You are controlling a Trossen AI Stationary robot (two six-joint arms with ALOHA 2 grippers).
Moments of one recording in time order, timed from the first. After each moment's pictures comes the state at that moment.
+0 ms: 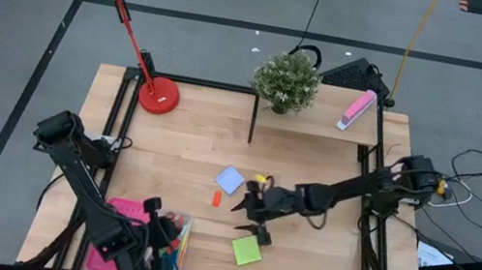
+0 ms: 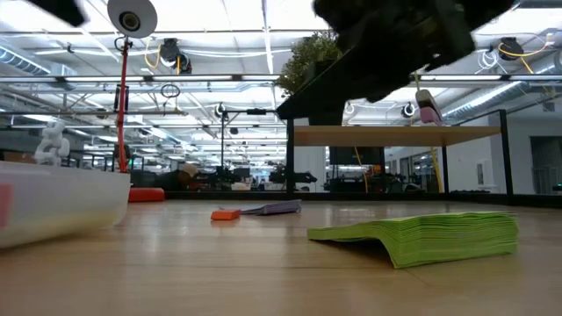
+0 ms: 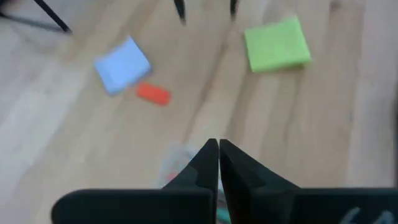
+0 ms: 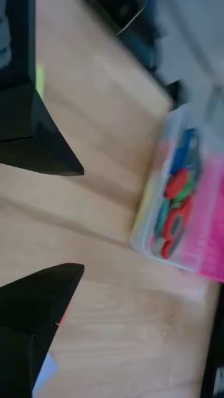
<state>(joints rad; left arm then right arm) -0.86 1.73 1.33 -0.92 -0.71 -1.07 0.24 1.72 0.85 0.33 -0.09 -0.06</state>
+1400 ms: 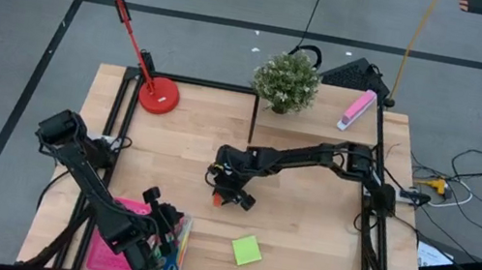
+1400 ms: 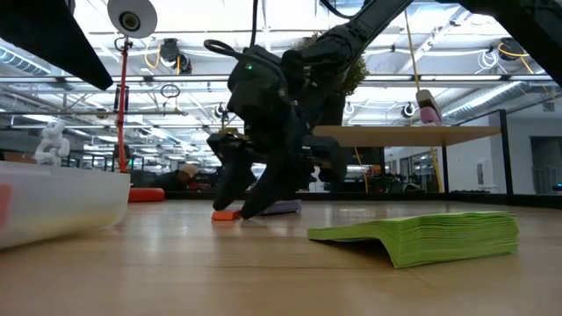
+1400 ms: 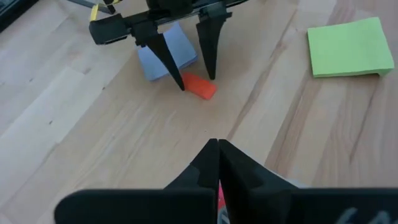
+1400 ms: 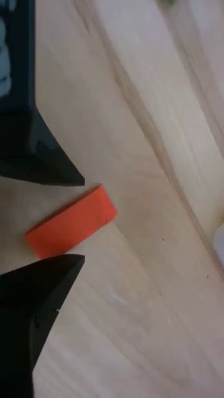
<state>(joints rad) -0.81 1.73 1.20 -0.92 -0.79 -1.24 -0.06 2.21 1.44 -0.27 -0.50 -0.89</state>
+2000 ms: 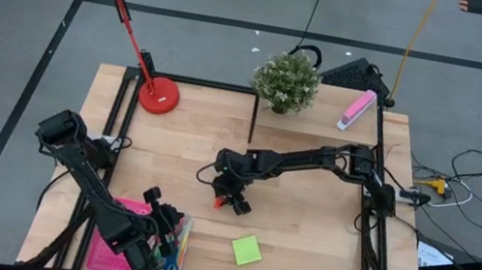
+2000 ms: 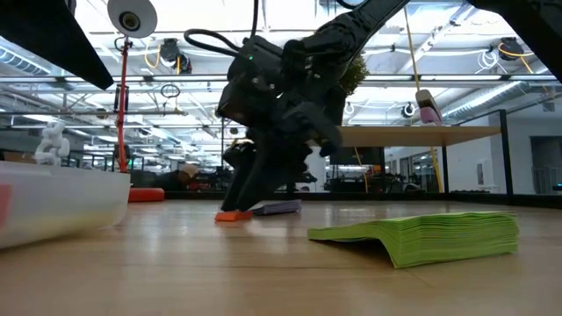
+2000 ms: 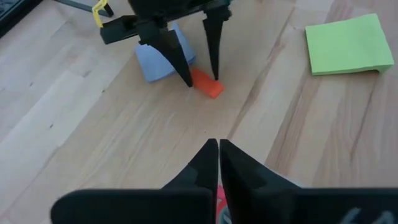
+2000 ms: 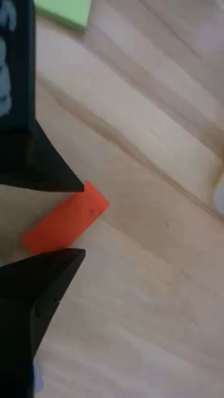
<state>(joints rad) -0.81 1.73 1.20 -0.91 -0.79 -1.21 -0.02 2.19 1.44 -0.33 -0.48 -0.43</state>
